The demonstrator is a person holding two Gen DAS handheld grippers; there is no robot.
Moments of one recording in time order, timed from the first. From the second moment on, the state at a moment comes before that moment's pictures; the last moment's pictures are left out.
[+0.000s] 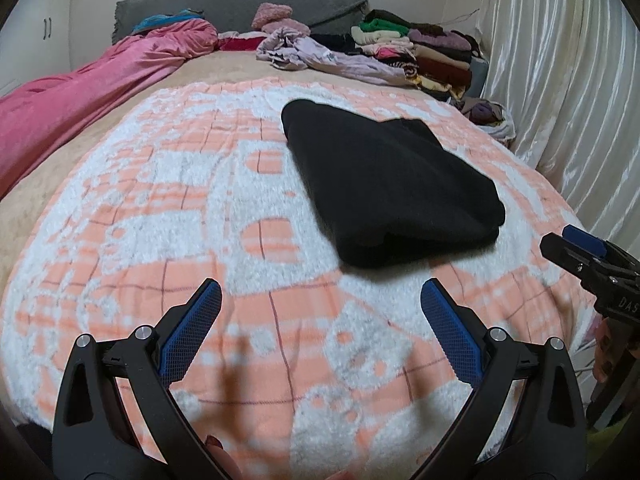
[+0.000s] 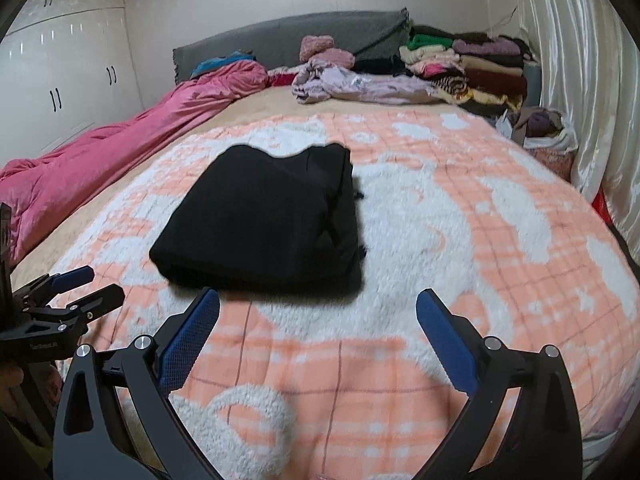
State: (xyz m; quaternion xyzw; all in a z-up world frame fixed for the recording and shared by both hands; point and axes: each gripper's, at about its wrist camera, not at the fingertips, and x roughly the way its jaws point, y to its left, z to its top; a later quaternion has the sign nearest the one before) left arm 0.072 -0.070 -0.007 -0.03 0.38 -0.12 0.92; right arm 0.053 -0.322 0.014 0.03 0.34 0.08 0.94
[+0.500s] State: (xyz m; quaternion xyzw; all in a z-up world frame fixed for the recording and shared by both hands) left arm 0.069 -0.068 -0.009 -0.03 0.38 -0.11 0.92; right arm 0.048 -0.314 0.005 0.03 0.36 0.09 0.93
